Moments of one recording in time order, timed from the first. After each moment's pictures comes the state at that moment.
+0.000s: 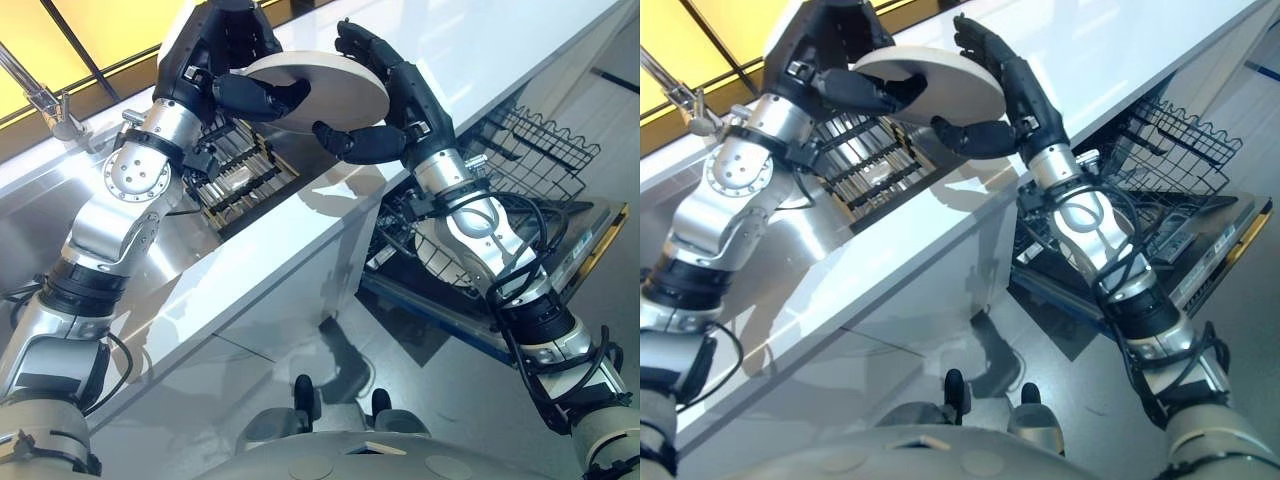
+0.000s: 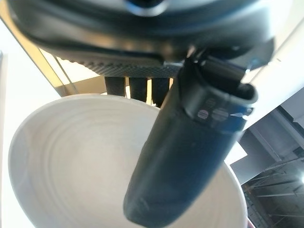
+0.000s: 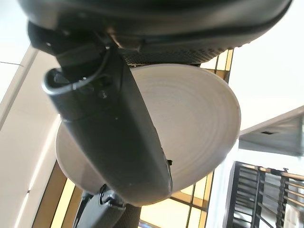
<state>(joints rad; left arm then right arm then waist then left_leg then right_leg) -0.66 0.75 -0.24 -0.10 -0.59 0.09 0.08 -0.57 -0.56 0.35 -0.18 0.36 0.07 -0.16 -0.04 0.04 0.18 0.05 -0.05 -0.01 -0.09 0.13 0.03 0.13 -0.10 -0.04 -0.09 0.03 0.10</state>
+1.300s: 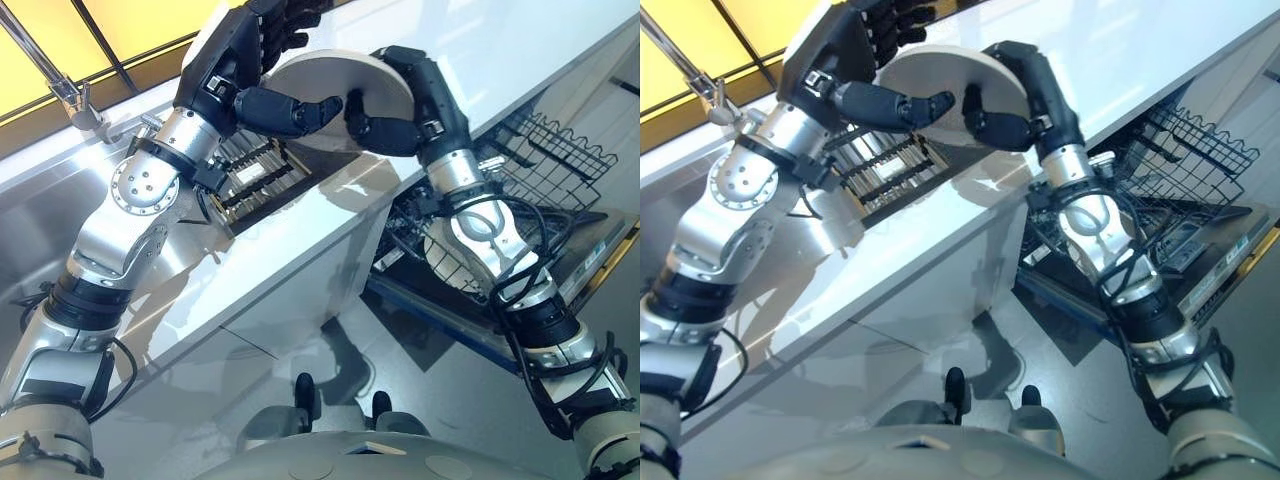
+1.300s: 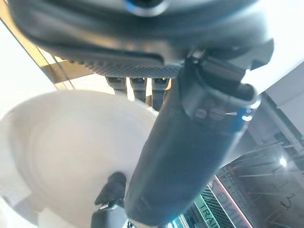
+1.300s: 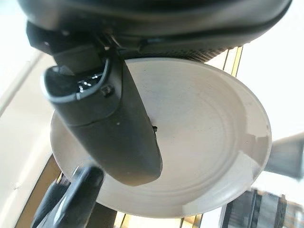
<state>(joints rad) -0.58 0.75 -0.20 -0.26 -0.59 0.08 0.01 -0.49 -0.57 0.25 -0.18 0.22 0.06 -0.25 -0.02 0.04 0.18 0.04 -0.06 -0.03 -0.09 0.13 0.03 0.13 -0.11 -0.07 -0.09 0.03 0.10</state>
